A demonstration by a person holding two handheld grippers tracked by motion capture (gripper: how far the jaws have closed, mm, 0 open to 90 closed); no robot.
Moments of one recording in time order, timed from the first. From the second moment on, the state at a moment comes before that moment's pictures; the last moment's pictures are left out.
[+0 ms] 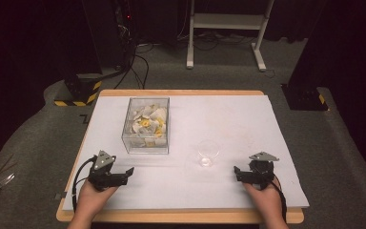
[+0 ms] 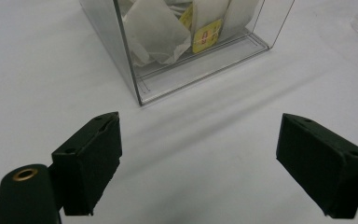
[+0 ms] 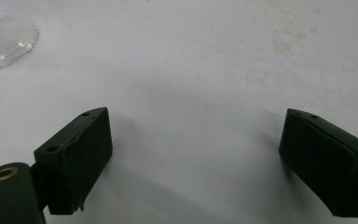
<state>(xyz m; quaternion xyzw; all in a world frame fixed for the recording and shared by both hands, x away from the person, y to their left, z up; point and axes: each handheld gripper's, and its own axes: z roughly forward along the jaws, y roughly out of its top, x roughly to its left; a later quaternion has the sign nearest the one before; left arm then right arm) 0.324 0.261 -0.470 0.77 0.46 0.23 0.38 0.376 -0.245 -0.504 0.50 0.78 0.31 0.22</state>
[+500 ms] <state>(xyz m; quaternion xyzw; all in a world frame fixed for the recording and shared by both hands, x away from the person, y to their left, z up) 0.332 0.249 -0.458 0.76 0.45 0.23 0.39 0.376 -0.245 -0.504 0.50 0.78 0.31 0.22</state>
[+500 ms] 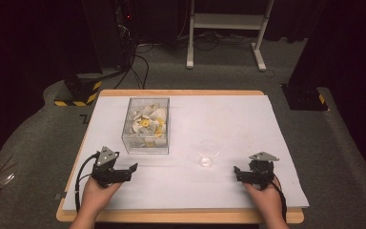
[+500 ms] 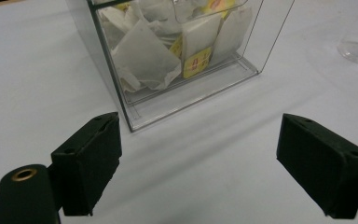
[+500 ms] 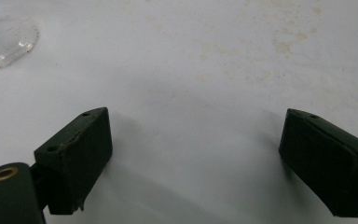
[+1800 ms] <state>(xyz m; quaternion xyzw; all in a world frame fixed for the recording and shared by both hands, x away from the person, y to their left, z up) 0.350 0.221 -0.449 0.77 0.44 0.24 0.41 0.376 -0.245 -0.504 0.50 0.78 0.31 0.22</state>
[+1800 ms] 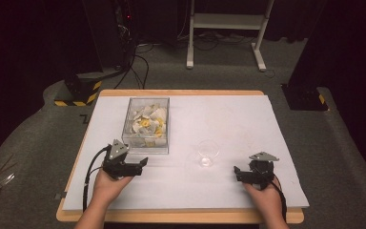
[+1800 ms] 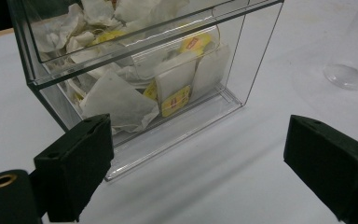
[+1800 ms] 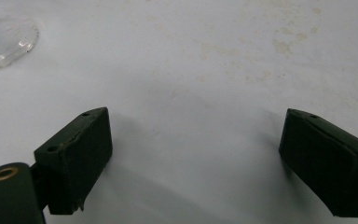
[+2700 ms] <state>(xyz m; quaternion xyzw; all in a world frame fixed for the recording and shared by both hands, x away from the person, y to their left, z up) 0.371 0.215 -0.448 0.76 0.44 0.23 0.42 0.376 -0.245 -0.504 0.50 0.78 0.31 0.22</state>
